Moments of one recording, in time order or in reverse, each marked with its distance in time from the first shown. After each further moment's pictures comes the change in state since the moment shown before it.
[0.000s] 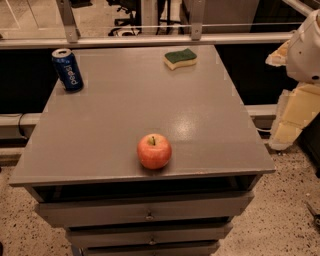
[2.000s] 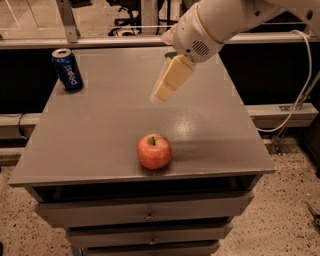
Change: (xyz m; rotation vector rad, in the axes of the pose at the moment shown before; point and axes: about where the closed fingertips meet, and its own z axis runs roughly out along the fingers) arm -0.216 -0.062 0.068 -0.063 -0.536 -0.086
